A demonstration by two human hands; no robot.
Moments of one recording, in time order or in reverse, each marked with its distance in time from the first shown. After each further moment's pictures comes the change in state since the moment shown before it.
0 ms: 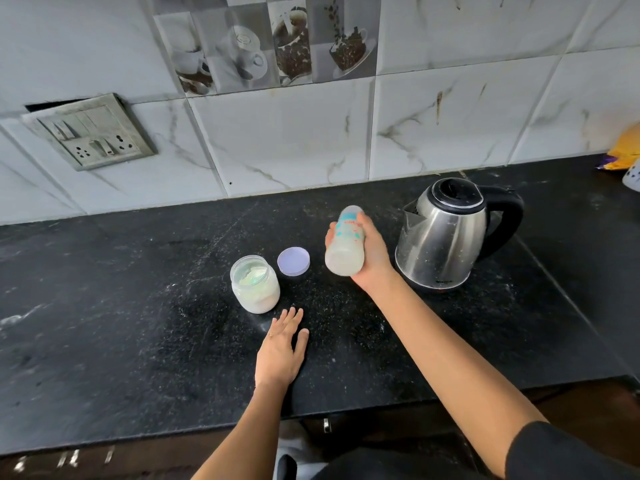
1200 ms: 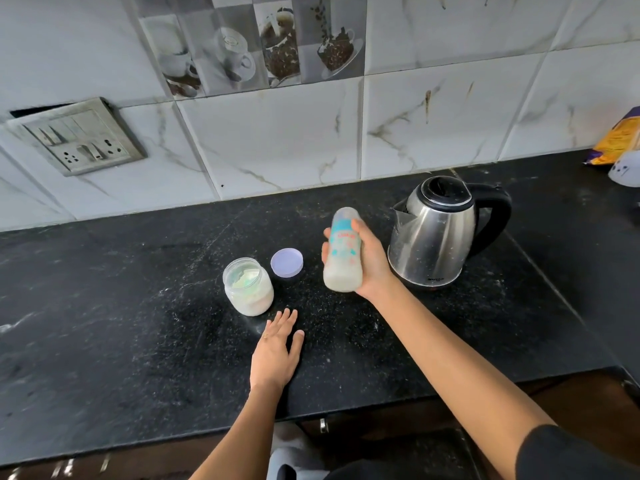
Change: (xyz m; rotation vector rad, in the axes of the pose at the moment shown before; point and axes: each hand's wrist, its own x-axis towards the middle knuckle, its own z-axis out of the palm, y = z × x) left_hand -0.002 0.003 -0.003 0.014 0.030 0.023; right_hand -0.012 -0.002 -0.007 -0.087 0.022 -0.009
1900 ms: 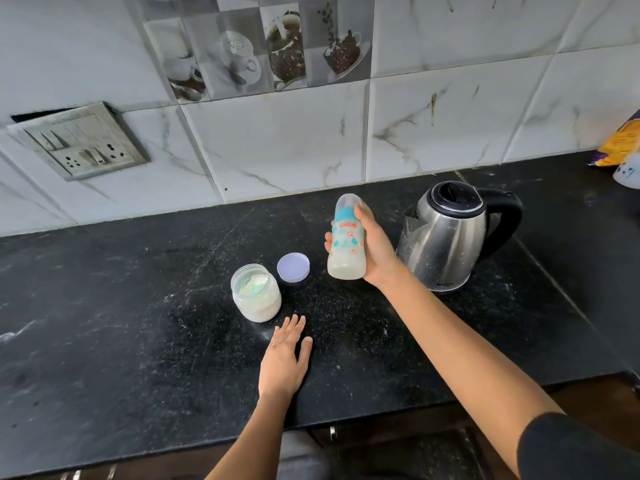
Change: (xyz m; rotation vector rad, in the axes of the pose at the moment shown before) left_hand 0.002 -0.002 -0.002 -0.029 -0.042 0.029; right_hand 0.020 -0.012 0.021 -0.142 0.079 -0.078
